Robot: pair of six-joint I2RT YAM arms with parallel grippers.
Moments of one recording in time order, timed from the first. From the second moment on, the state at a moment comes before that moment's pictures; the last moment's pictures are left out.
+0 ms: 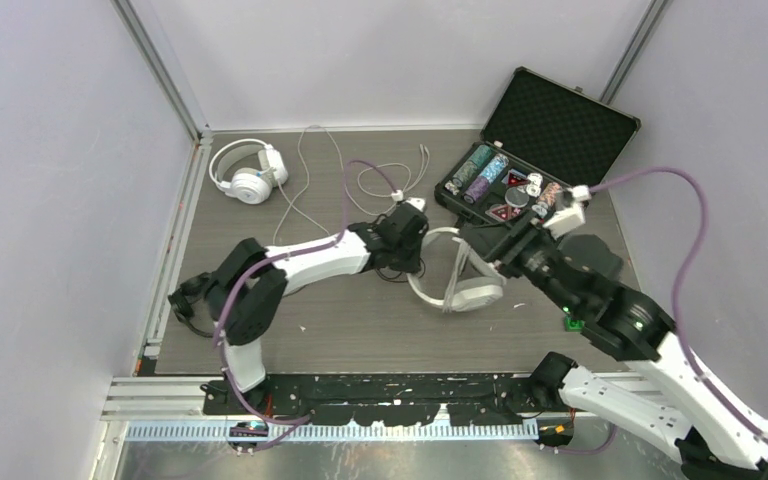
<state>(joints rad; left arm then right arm) -0.87 1.78 1.22 -0.33 -0.10 -0.59 0.80 0.68 1.00 -0.51 0.22 1.03</state>
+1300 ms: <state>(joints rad) -1.01 2.13 1.60 -0.32 -0.02 -0.68 0.80 0.54 1.08 -0.68 0.33 1.04</state>
